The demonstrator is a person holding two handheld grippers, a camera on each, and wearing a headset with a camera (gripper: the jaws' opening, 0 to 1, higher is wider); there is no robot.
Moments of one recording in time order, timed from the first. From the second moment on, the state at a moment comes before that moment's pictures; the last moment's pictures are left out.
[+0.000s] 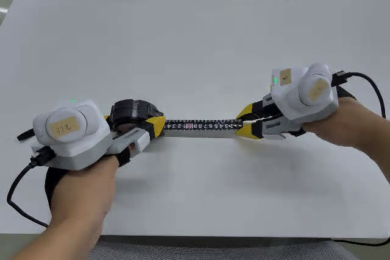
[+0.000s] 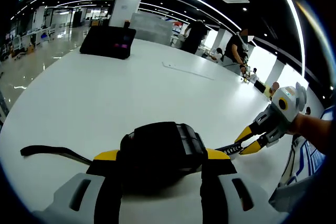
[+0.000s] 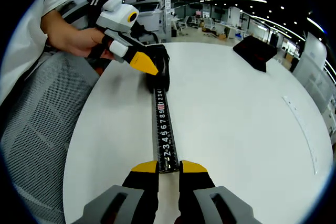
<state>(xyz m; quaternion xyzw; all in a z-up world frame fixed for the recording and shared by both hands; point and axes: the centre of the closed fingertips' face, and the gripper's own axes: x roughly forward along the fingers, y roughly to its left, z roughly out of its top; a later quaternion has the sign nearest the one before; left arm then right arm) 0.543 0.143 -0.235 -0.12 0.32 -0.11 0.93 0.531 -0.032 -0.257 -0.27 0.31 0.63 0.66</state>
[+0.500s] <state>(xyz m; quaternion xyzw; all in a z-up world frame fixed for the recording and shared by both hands) 0.543 0.143 -0.234 -0.13 0.32 -0.11 0.93 0.531 -0.012 -0.255 -0.26 0.30 0.63 0.66</state>
